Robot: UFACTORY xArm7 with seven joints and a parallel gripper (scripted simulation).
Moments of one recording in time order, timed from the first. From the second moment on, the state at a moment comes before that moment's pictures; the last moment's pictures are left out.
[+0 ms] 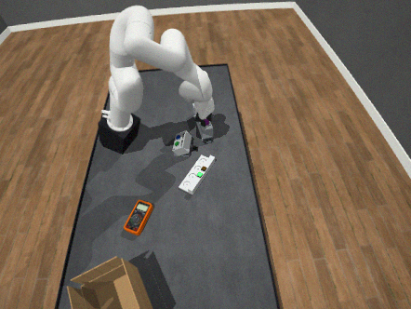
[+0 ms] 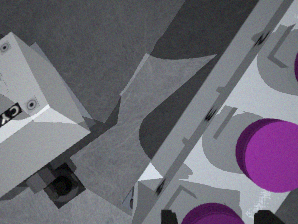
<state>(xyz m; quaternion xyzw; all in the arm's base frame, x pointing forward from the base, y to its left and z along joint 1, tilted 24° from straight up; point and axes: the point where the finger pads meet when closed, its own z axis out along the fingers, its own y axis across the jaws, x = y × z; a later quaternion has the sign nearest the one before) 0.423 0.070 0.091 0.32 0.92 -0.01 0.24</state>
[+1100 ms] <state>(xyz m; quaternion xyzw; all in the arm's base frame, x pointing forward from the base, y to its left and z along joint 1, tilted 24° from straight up) 0.423 0.070 0.091 0.32 0.92 -0.01 0.20</state>
